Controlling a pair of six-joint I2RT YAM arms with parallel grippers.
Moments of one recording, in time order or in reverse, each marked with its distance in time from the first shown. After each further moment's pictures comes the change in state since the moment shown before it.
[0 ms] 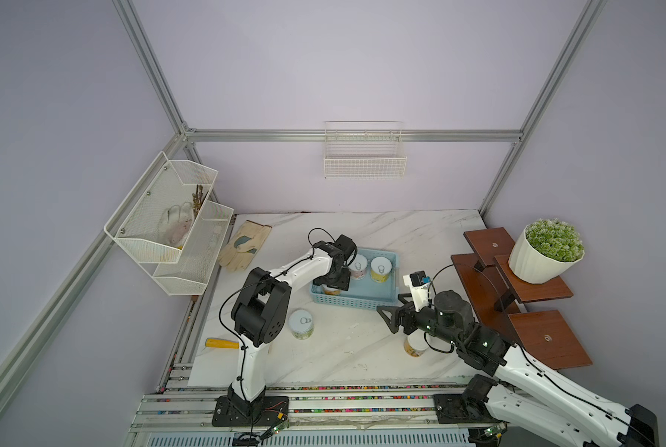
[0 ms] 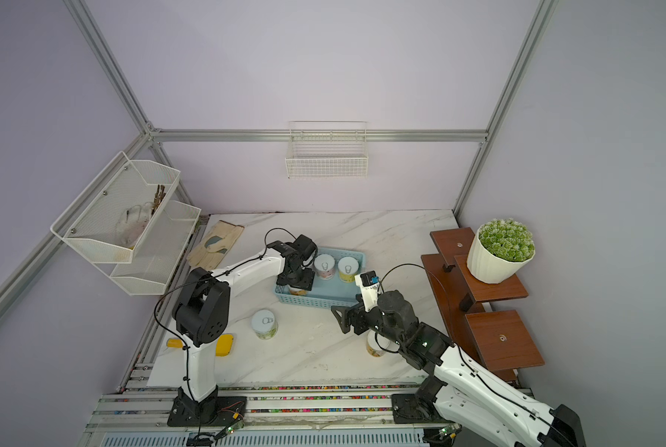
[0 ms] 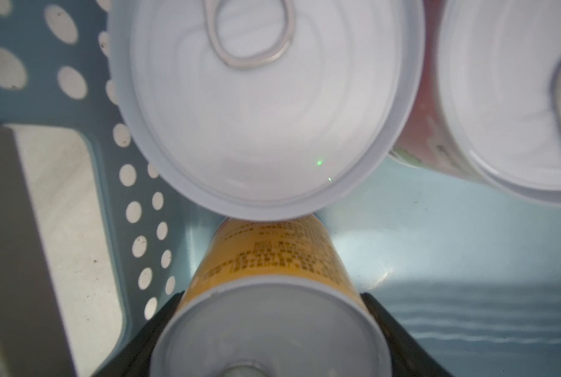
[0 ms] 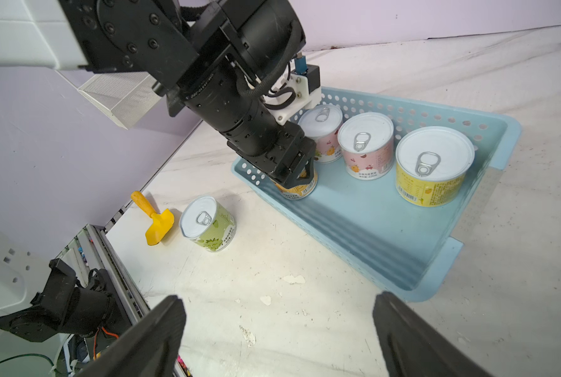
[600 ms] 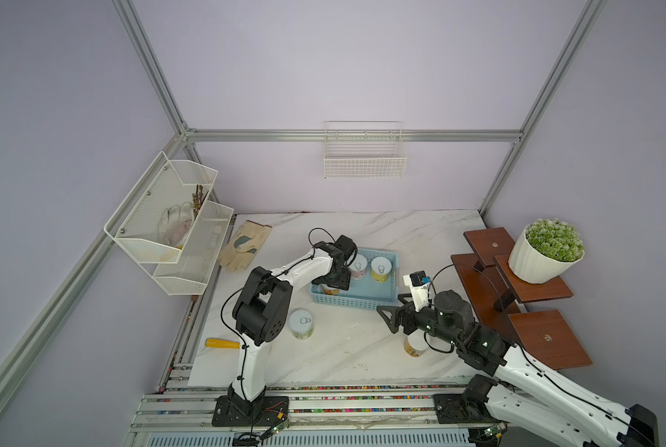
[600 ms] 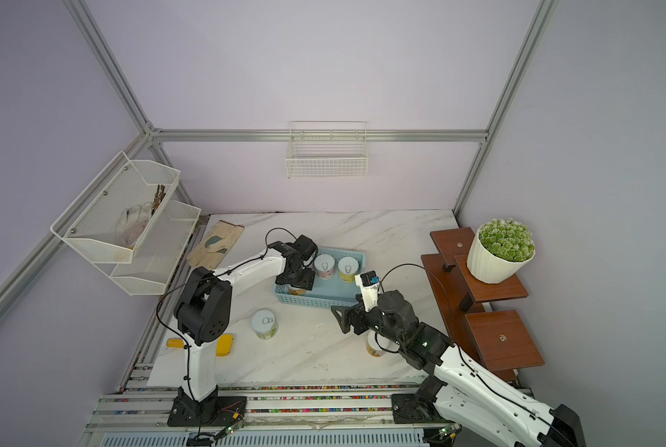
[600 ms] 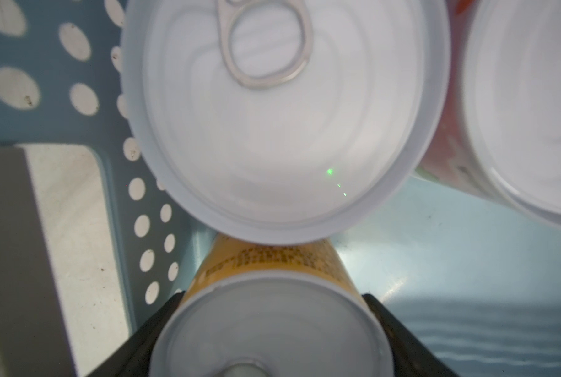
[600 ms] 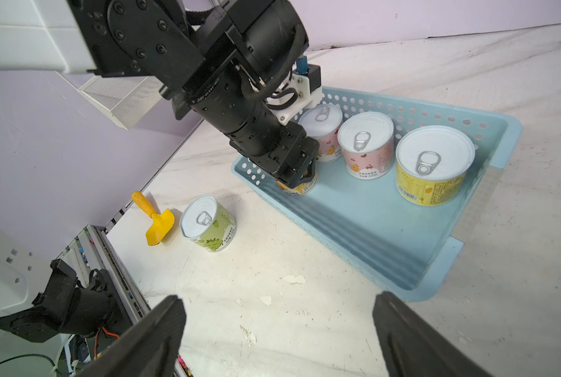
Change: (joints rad) left arm 0.002 0.007 0.000 0.013 -0.031 -0.001; right arm 0.000 0.000 -0.001 0.000 0.000 0.003
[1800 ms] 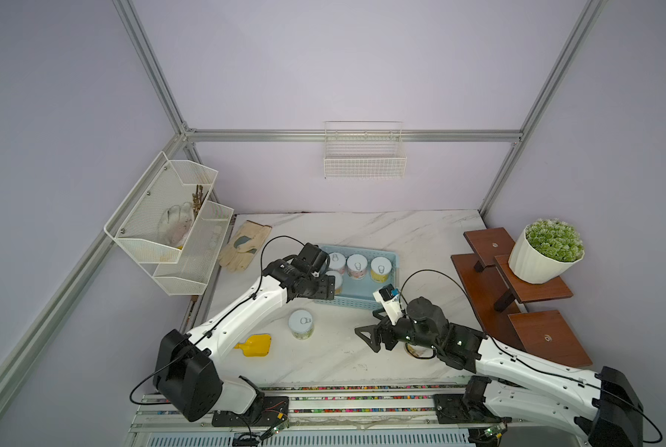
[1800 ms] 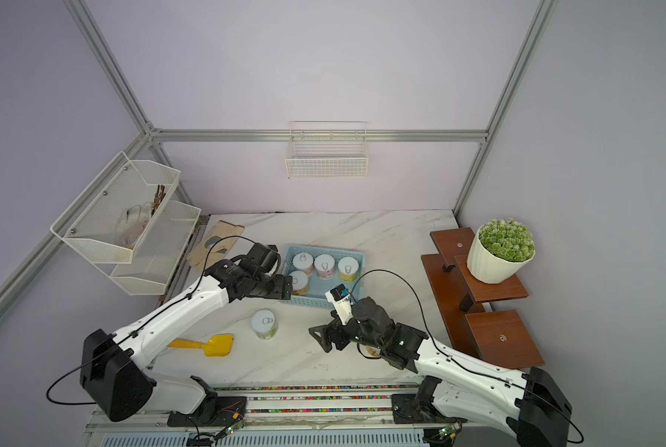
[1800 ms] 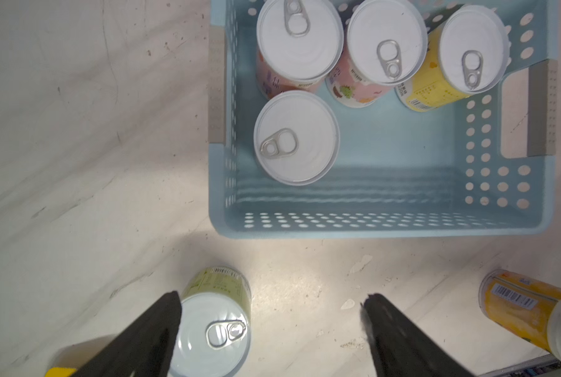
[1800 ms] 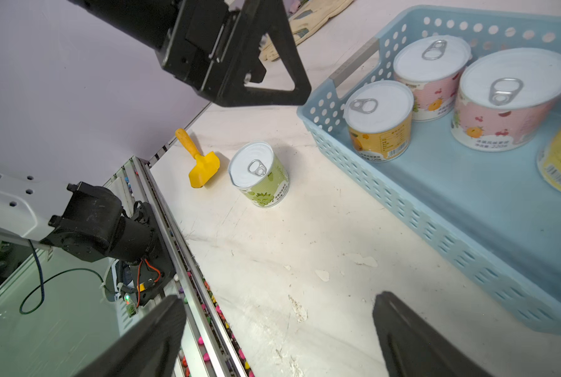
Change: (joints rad) left arm 0.000 -0.663 -0.400 -0.021 0.079 -0.079; right arm 0.212 0.208 0.015 0.118 -0.053 -0.008
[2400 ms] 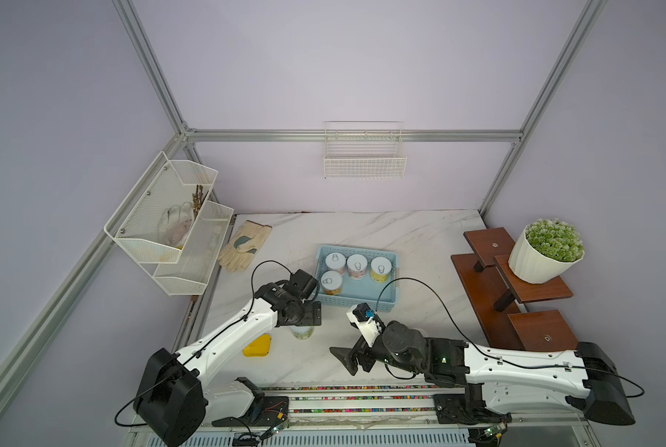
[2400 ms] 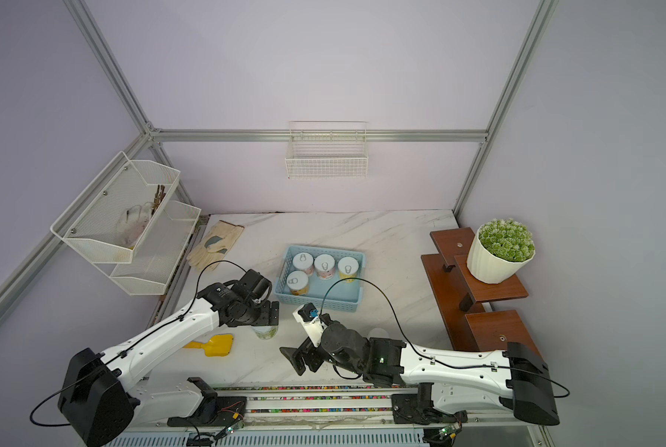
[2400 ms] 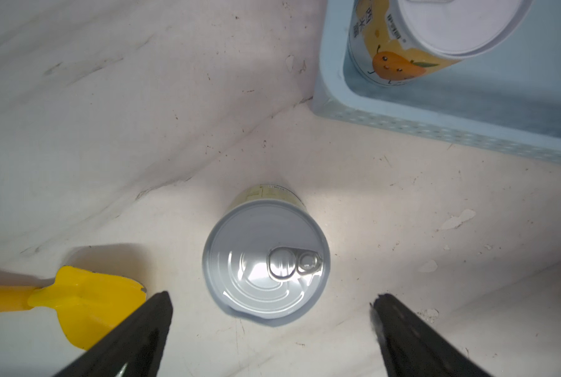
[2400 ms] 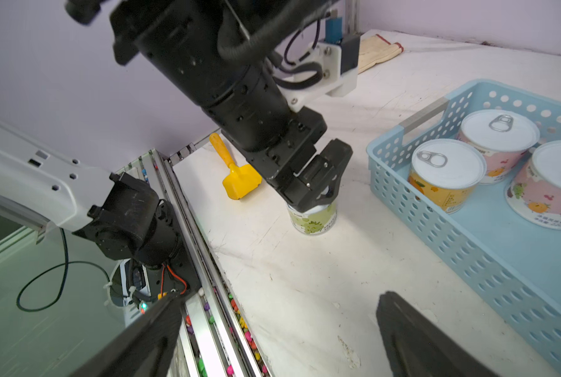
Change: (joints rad) left arm 0.000 -0.098 -0.256 -0.025 -0.034 -0.122; right arm 0.332 0.113 0.108 0.084 0.339 -0.023
